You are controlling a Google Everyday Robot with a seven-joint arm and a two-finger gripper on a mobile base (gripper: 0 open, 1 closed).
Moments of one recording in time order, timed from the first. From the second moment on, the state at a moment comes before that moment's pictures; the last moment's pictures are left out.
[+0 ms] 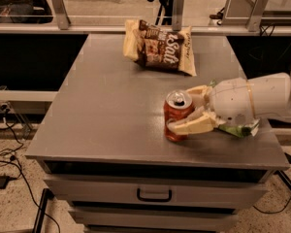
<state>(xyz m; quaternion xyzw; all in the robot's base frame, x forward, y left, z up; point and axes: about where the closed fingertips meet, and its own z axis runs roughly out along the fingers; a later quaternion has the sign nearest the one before) 0.475 -0.084 0.886 -0.58 0.61 0.29 0.46</state>
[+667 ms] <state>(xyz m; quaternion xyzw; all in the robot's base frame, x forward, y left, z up) 0.496 -0.072 0.930 -0.61 0.63 0.24 0.41</state>
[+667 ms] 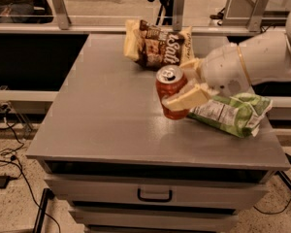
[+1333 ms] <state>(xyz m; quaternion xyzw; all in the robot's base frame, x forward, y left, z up) 0.552 -0.068 0.967 -0.67 0.64 0.17 0.34</state>
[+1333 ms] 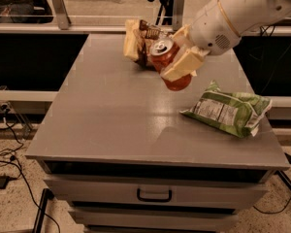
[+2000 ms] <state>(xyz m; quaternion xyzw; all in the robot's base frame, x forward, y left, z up) 0.585 -0.091 0.968 -0.70 0.65 0.07 0.27</state>
